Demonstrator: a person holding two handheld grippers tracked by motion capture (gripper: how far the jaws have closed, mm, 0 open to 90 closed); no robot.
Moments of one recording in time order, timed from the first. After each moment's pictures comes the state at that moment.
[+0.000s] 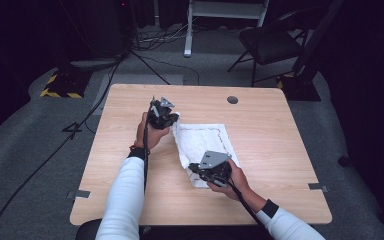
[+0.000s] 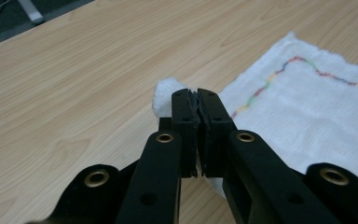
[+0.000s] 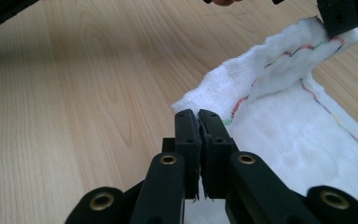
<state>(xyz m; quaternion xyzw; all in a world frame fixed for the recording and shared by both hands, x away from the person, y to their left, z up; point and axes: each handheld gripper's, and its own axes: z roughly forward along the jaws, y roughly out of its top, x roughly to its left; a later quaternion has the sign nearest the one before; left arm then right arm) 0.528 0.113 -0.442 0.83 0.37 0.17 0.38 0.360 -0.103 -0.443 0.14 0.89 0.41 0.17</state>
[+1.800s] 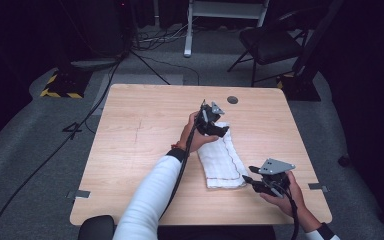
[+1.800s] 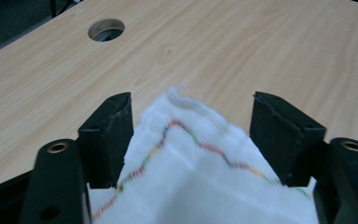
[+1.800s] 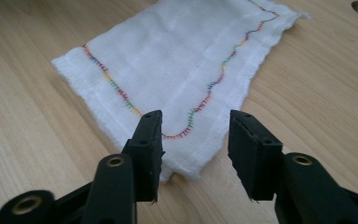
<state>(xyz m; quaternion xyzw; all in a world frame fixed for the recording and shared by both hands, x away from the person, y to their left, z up) 0.501 -0.010 -0.432 0.86 0.28 0.14 0.40 0.341 -0.258 -0.456 0.29 0.86 0.37 0.20</state>
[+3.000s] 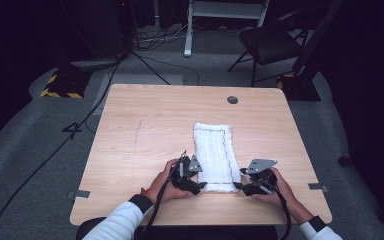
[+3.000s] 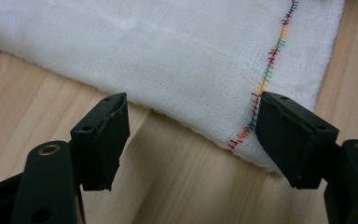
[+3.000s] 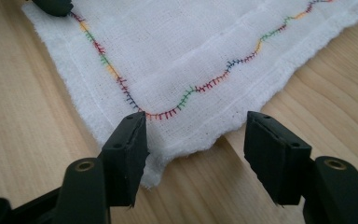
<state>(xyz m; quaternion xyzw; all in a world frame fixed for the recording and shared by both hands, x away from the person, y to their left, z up) 0.366 0.053 -0.493 0.91 0.24 0.08 0.34 0.361 -0.233 -0.487 0.24 0.90 0.33 0.13</state>
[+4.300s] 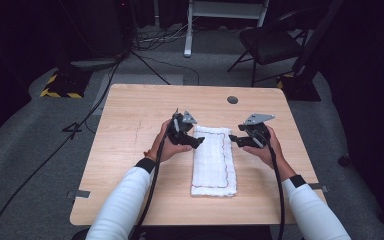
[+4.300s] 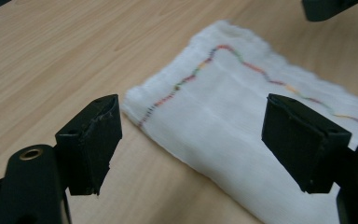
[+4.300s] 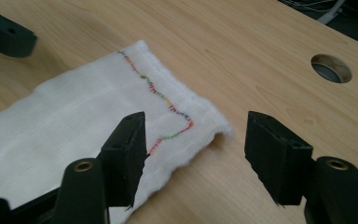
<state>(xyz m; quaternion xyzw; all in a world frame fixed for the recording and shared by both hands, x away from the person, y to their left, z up) 0.491 0.057 -0.444 0.86 0.31 0.14 0.37 0.483 -0.223 -0.441 0.31 0.85 0.38 0.19</state>
